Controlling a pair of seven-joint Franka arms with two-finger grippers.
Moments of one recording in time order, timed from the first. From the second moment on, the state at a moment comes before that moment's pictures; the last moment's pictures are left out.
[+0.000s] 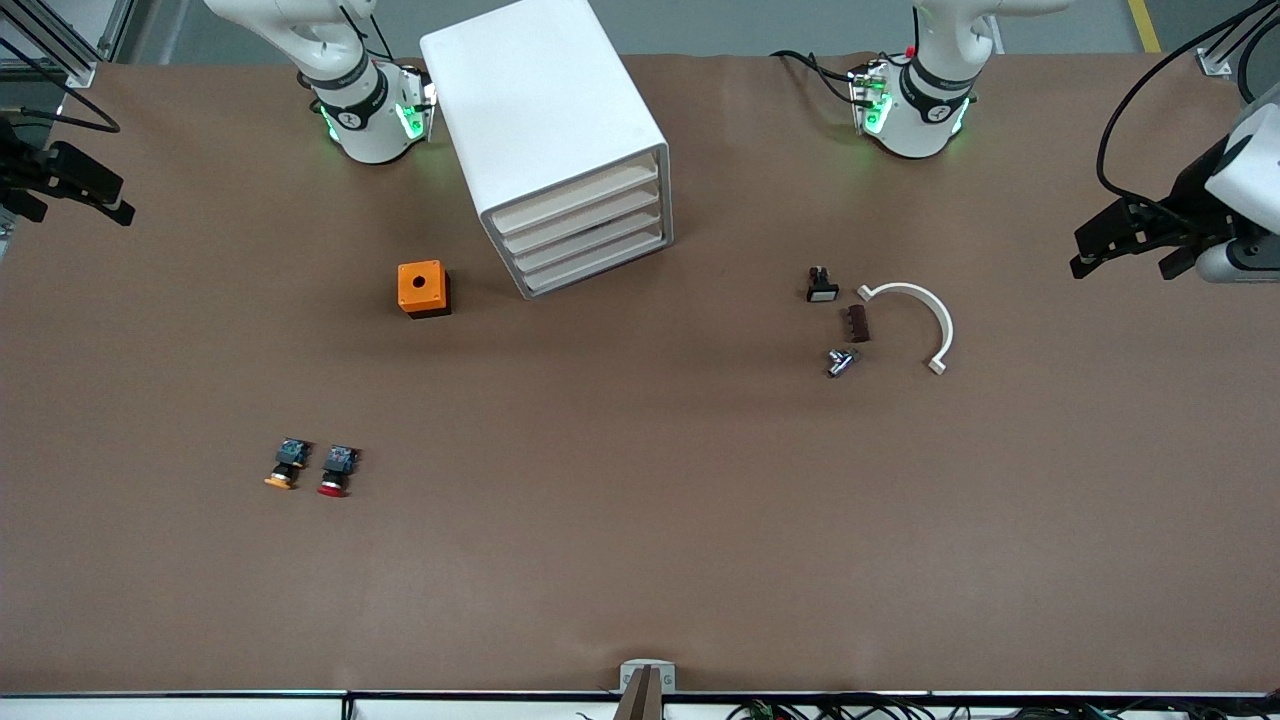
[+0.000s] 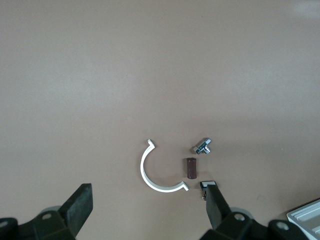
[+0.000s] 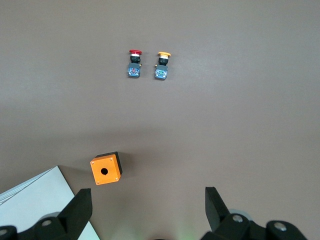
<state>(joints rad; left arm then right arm) -0.06 -0.05 -0.01 -1.64 -0.04 1.65 -0.06 -0.01 -0.17 -0.07 -1.70 0.00 1.52 -0.01</state>
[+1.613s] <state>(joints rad) -0.11 0.36 -0.01 -1.64 -0.04 1.68 -0.20 -0.01 -0.17 -0.07 -1.70 0.00 1.54 -0.01</state>
